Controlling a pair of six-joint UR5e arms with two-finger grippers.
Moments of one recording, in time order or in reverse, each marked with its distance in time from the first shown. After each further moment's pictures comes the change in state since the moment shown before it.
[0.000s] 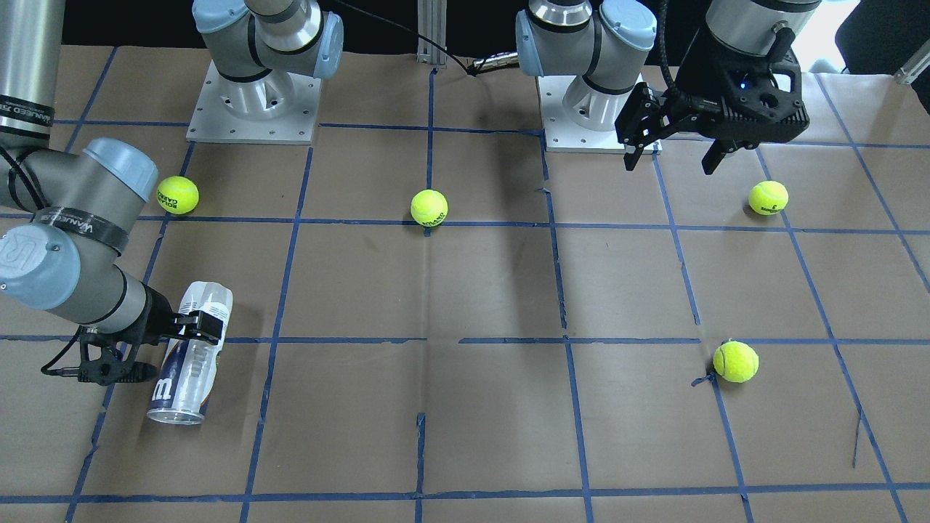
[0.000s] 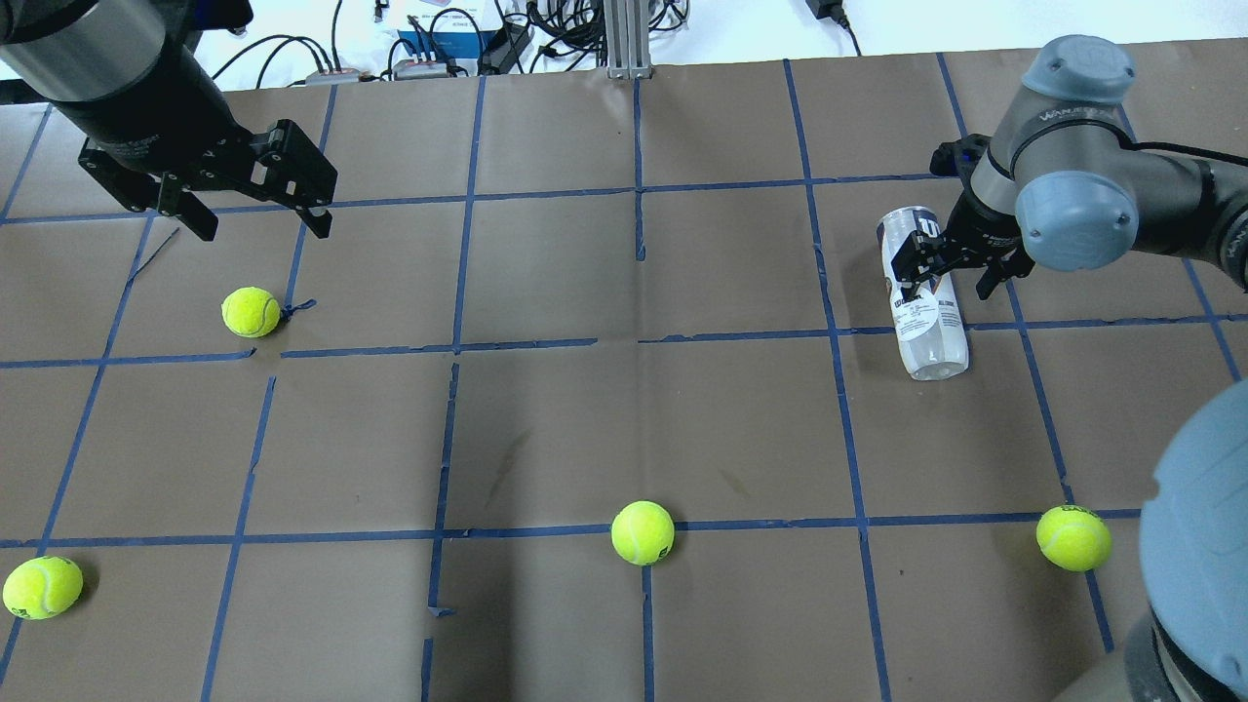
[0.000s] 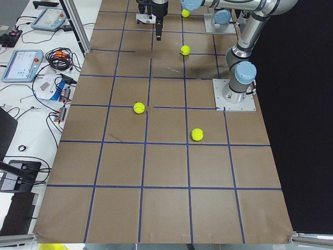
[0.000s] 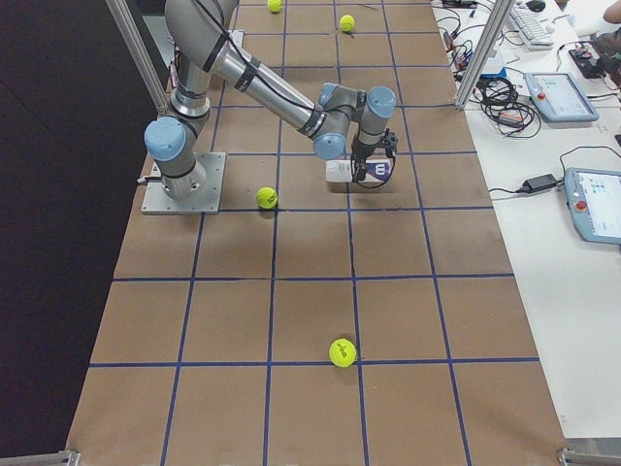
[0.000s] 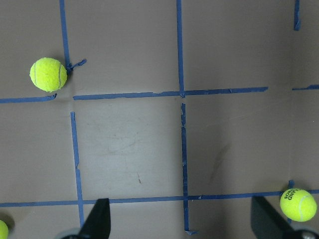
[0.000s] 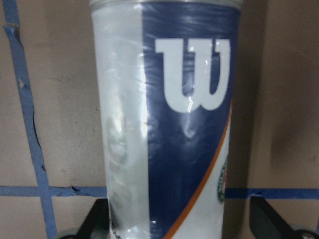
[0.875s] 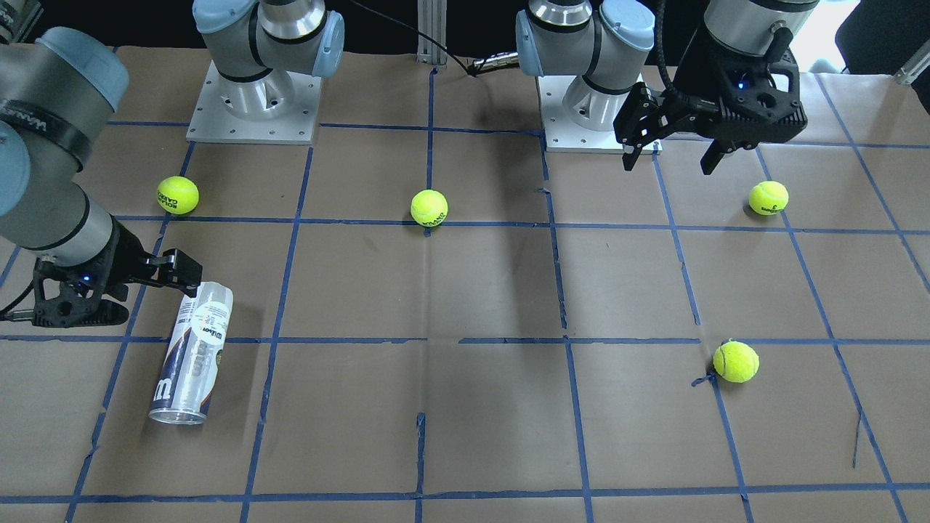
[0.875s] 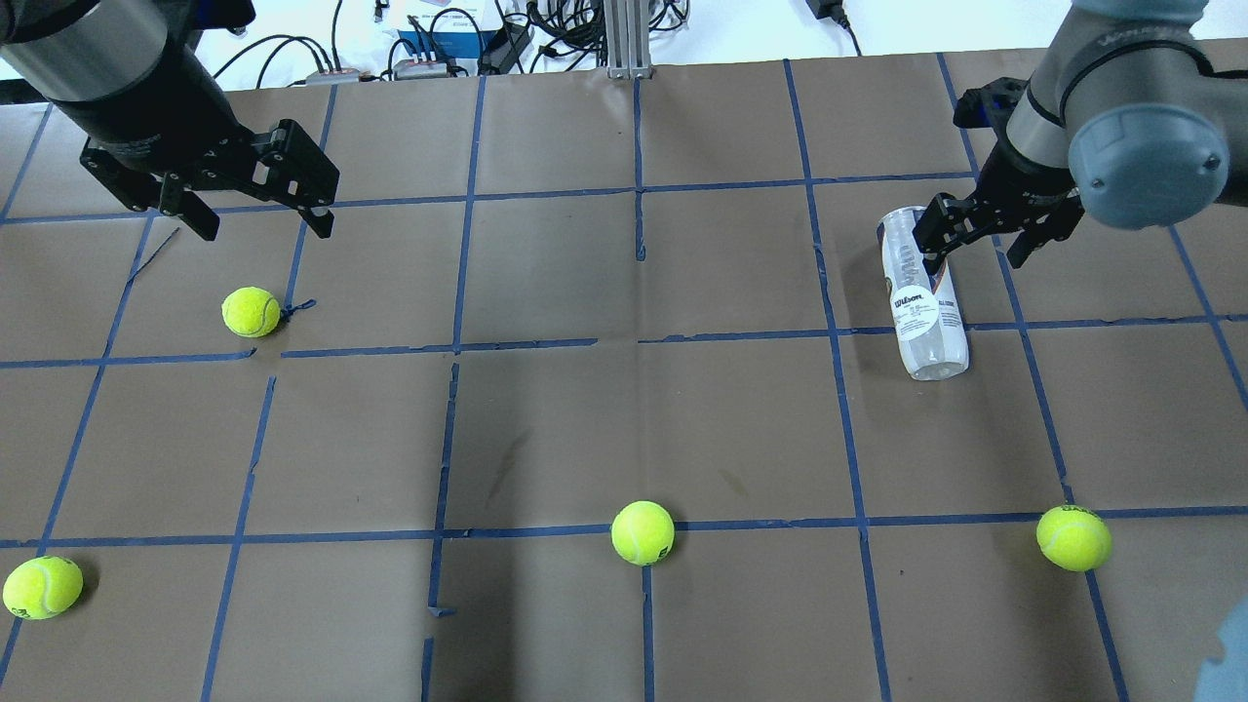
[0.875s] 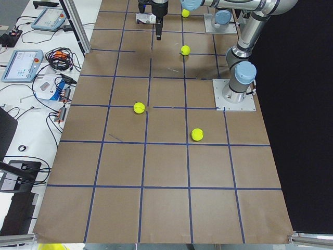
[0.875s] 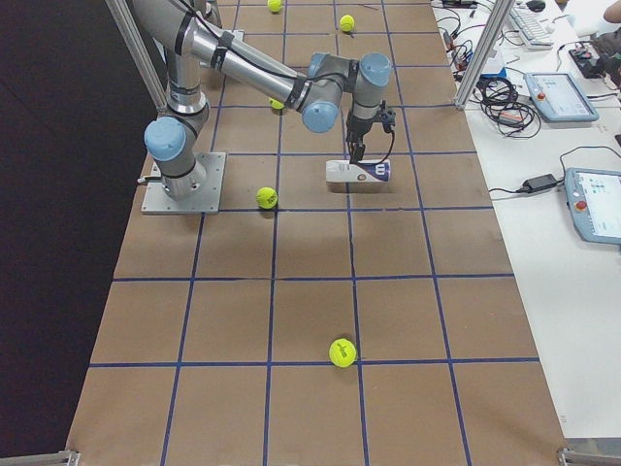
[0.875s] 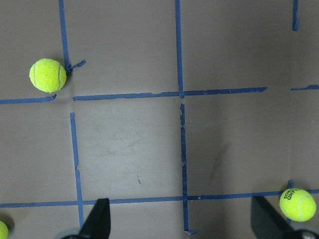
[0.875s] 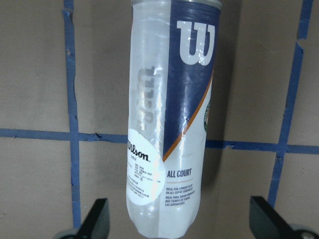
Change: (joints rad) left arm -0.003 0.000 0.001 0.000 0.000 -0.001; right arm 0.010 -0.137 -0.002 0.107 -0.037 -0.060
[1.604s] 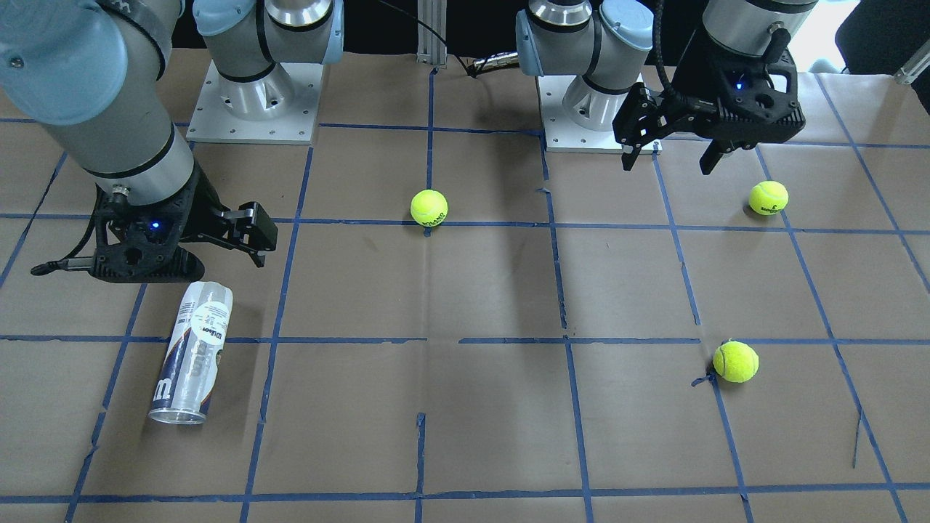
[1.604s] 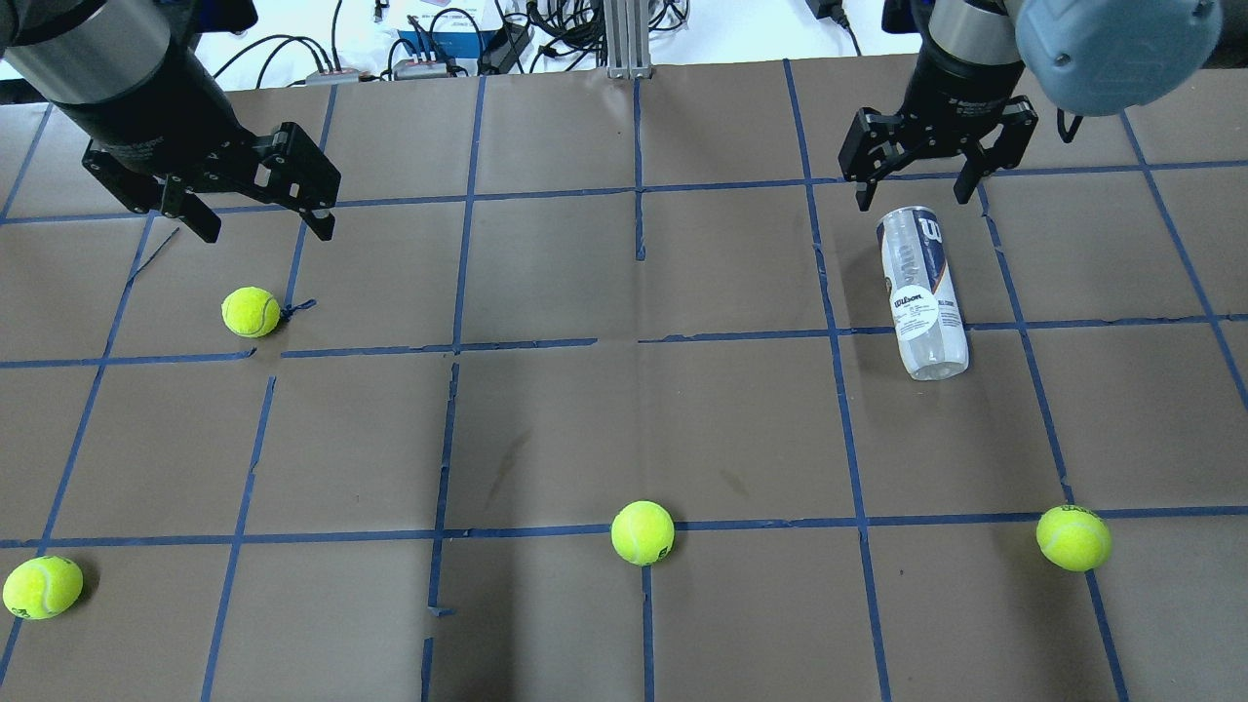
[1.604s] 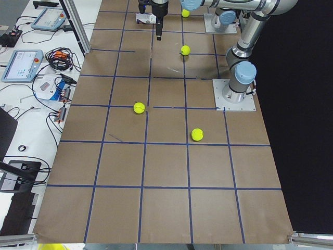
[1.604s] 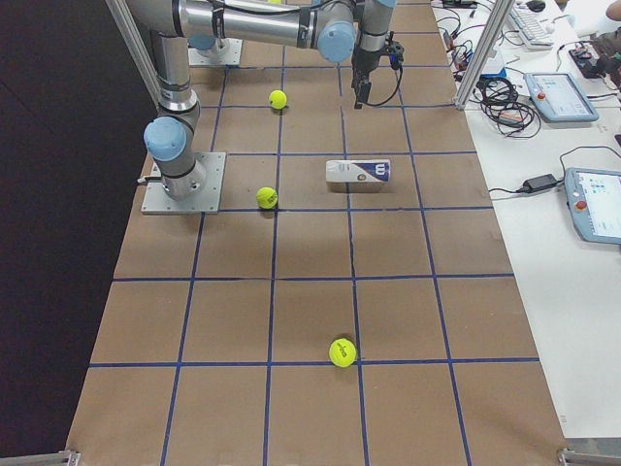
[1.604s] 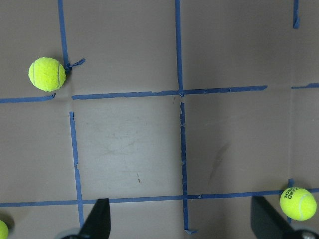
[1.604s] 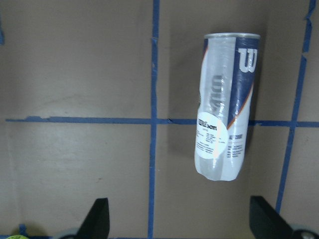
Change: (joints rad) left arm -0.002 0.000 -0.002 -0.001 0.001 0.000; right arm 0.136 -0.072 -0.253 0.318 -0.008 0.160
